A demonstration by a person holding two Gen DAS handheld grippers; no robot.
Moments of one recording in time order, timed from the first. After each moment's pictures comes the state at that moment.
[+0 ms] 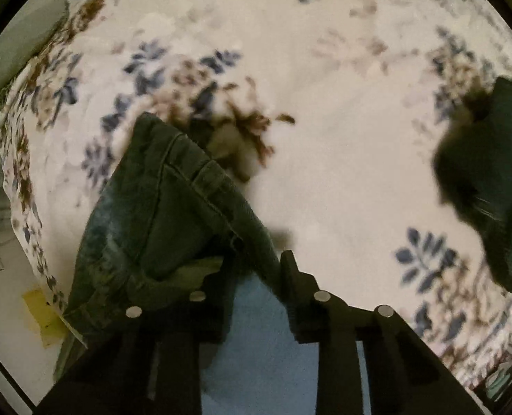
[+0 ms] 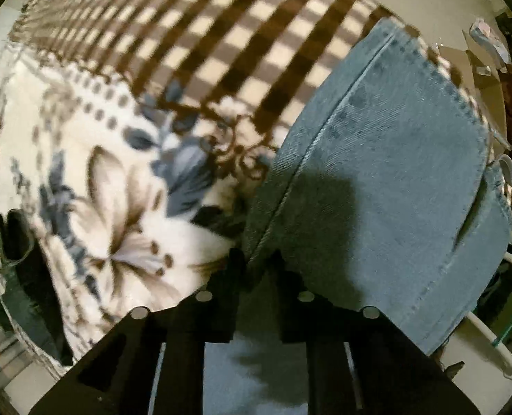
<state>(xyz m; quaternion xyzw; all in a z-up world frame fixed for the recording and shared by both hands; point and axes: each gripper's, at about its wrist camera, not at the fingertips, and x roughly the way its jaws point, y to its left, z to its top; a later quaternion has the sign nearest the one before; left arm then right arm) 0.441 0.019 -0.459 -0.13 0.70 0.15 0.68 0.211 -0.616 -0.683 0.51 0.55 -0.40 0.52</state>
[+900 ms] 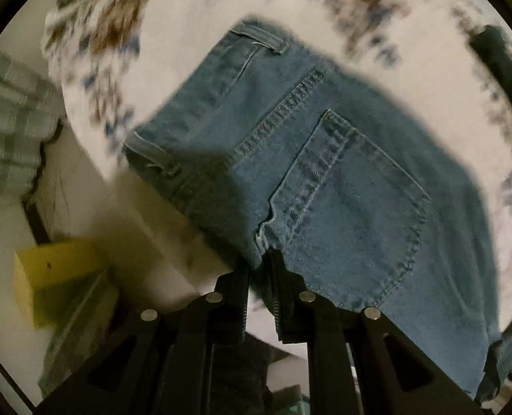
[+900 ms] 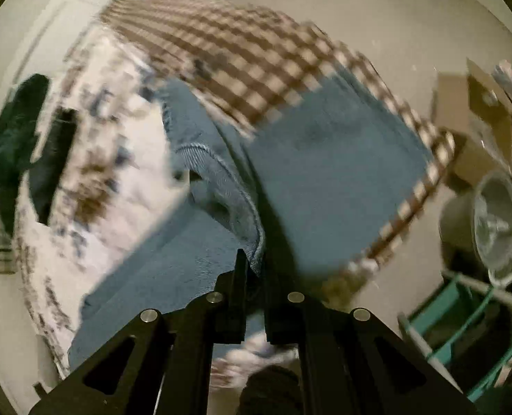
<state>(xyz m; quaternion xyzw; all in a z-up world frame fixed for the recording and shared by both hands) 0.145 0.113 -0.511 -0.13 0.69 0.16 0.70 -0.095 -0.521 -0.612 0.44 0.51 -0.32 0.67</state>
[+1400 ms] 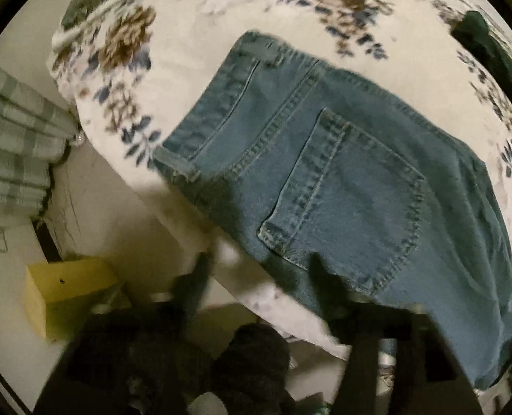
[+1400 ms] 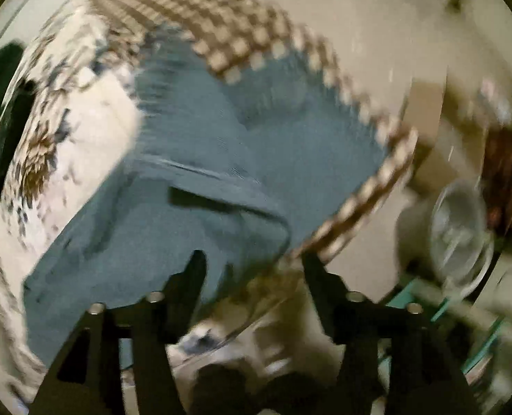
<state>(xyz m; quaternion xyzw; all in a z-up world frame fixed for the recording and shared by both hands) 0.120 0.102 -0.483 -0.07 0.65 0.14 0.74 -0.128 -0.542 -0.632 0.34 0.57 -0.35 0.66</state>
